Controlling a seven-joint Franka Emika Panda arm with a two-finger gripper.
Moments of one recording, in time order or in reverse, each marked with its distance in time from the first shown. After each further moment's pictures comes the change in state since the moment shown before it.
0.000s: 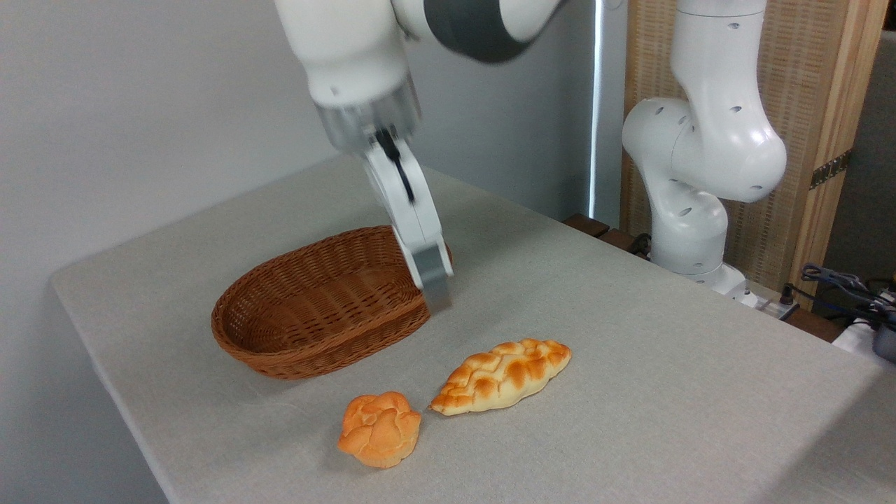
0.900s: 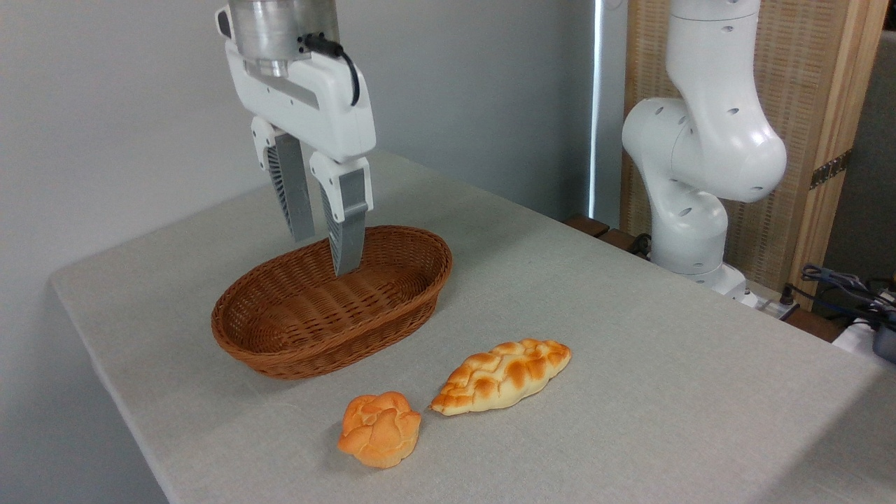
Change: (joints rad) arm 0.008 0.068 -0.105 0.179 0.031 0.118 -0.444
